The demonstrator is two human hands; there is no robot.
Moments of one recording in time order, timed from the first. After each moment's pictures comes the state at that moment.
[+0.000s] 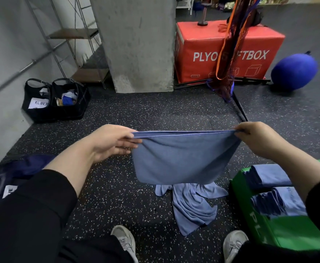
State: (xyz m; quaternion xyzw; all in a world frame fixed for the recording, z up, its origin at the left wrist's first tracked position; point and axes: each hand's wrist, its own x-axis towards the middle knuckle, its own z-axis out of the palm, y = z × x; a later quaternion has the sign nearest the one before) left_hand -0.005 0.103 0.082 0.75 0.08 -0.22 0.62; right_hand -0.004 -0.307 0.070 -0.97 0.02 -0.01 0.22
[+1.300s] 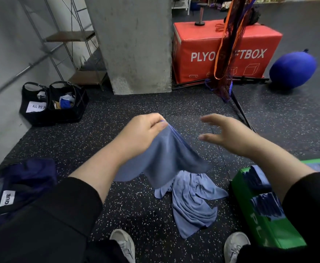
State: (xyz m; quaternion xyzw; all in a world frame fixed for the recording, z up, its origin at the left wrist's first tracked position) left_hand -0.007 0.018 0.105 0.91 -0.18 0.03 0.38; right_hand -0.009 -0.251 0.096 -0.95 -0.10 0.03 0.30
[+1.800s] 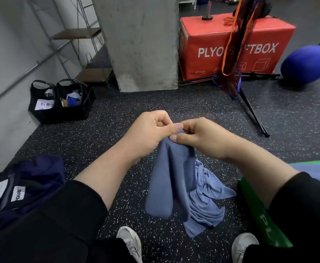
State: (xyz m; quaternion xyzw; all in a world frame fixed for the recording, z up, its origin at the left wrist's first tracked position) left_hand -0.015 0.018 0.103 0.81 -0.13 -0.03 0.57; right_hand -0.009 -0.168 0.100 -0.85 -0.21 0.11 0.46
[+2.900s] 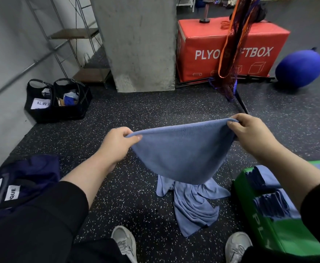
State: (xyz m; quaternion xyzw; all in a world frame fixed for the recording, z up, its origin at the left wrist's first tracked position) left_hand -0.011 0.071 0.056 0.89 0.08 0.00 0.46; right_hand -0.008 -0.273 0.077 -0.90 0.06 -0.07 0.43
